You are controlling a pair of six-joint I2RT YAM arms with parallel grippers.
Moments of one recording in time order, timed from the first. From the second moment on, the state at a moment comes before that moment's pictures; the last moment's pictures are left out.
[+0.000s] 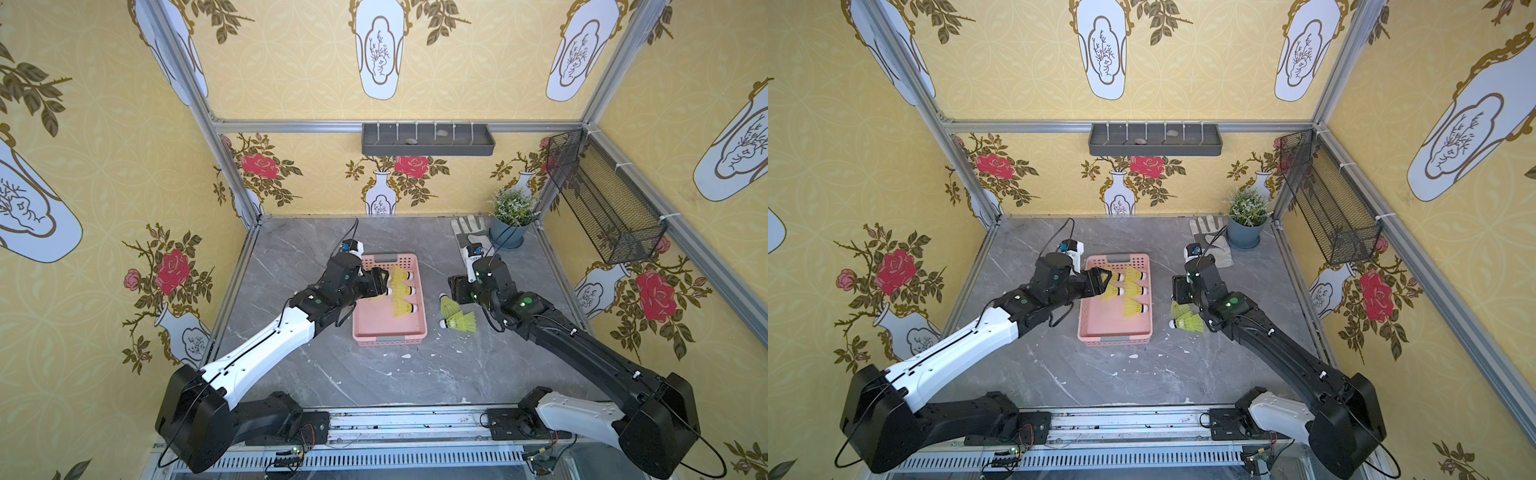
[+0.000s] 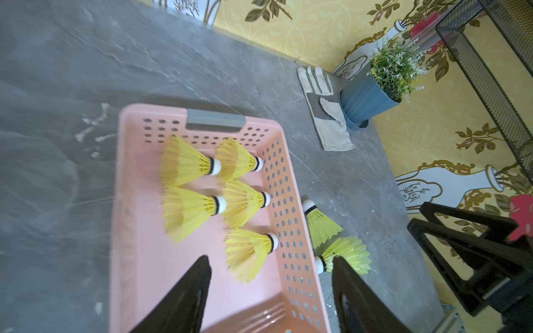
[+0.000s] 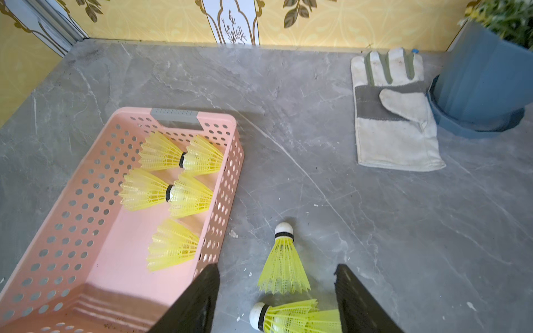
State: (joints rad) left arm -0.60 1.20 0.95 -0.31 0.00 -0.60; right arm 0.65 1.15 0.86 -0.39 0.19 0.31
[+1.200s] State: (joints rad) left arm -0.31 0.98 1.00 -0.67 0.13 -0.19; right arm 0.59 1.51 0.89 -0.46 0.01 0.33
